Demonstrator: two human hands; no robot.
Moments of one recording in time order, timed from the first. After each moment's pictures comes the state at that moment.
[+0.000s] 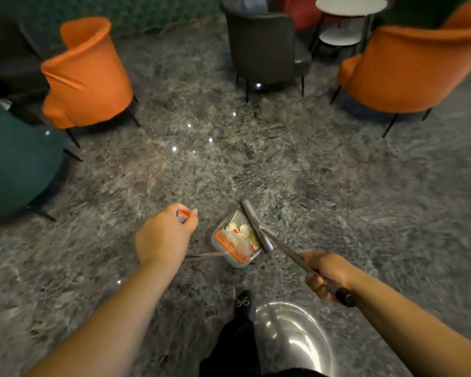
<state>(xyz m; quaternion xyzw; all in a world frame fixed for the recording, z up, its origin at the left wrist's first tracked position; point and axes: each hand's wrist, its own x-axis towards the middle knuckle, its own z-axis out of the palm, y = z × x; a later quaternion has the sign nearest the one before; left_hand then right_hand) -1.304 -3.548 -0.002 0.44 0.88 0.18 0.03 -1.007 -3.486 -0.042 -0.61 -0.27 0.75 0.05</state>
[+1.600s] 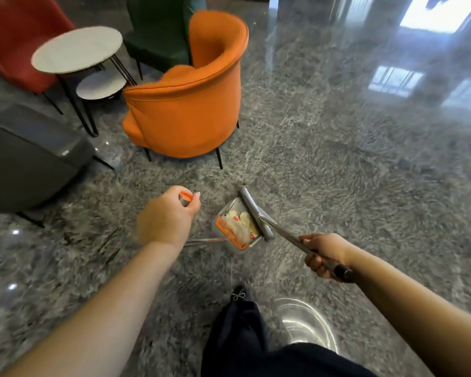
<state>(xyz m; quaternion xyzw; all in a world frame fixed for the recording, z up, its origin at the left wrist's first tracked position) -0.856 -2.739 -0.011 0.77 0.60 0.20 0.13 -0.609 -2.915 -0.052 -0.68 0.02 0.66 0.34</state>
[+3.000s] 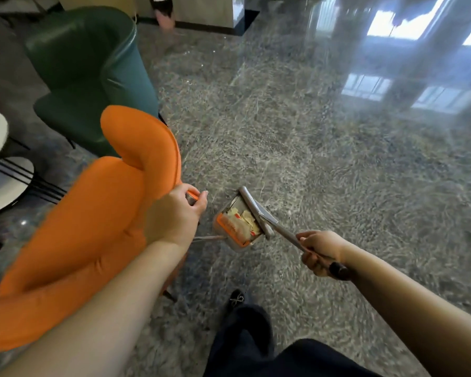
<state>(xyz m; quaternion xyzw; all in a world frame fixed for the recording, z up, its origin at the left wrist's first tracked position) -0.256 -2.150 -0.011 0.81 0.51 0.24 0.17 -0.039 -2.331 -0.057 -0.69 0.05 0.62 0.37</state>
